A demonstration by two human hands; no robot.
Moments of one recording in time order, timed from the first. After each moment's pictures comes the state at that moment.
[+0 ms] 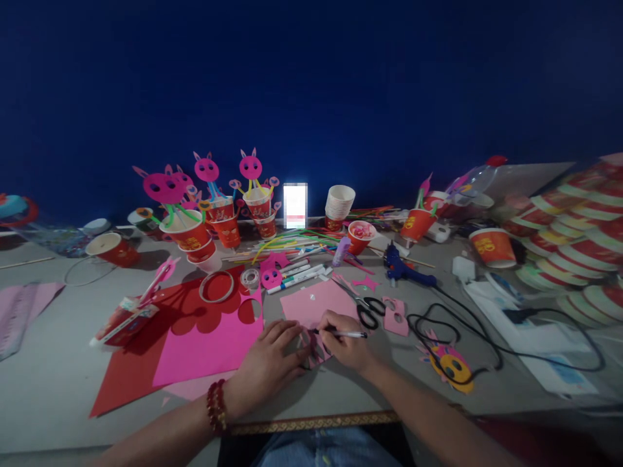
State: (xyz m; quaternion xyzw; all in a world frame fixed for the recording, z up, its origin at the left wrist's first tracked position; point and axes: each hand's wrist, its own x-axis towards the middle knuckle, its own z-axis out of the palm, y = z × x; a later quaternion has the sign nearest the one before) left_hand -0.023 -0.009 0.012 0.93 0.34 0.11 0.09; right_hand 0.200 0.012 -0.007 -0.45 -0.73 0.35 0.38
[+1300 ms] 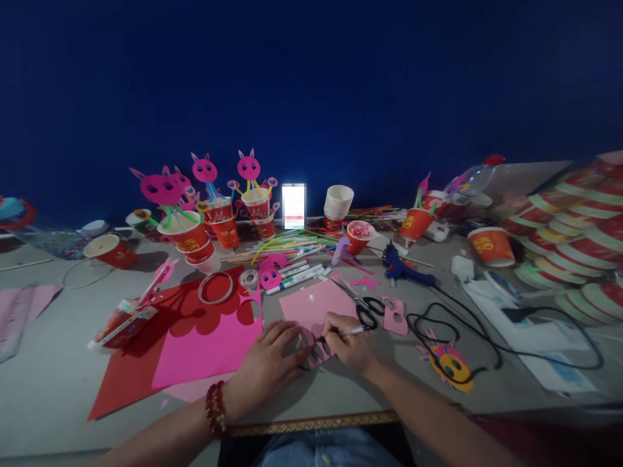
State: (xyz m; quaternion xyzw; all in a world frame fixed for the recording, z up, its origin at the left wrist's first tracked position) left_hand -0.024 -0.011 0.011 0.93 0.33 0.13 0.09; right_hand 0.203 0.012 -0.011 -0.43 -0.71 0.38 0.40
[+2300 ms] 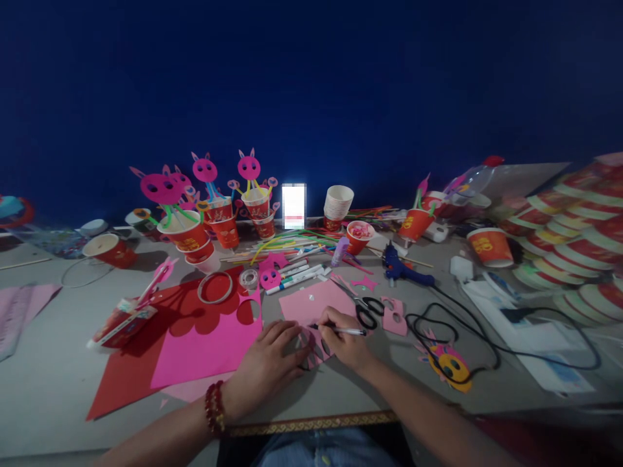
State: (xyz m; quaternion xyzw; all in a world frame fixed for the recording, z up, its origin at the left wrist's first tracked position) left_hand -0.023 -0.008 0.013 0.93 0.34 0.10 0.10; right_hand 0.200 0.014 -0.014 -0.47 -0.71 0.34 0.40
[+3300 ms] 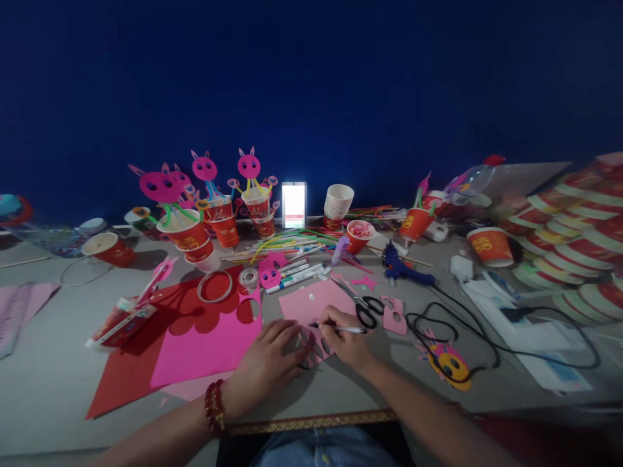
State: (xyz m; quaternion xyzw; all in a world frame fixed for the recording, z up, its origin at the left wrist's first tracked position) left_hand -0.024 -0.009 0.012 0.93 0.33 0.11 0.09; right_hand 0.200 0.013 -0.012 -0.48 -0.71 0.33 0.40
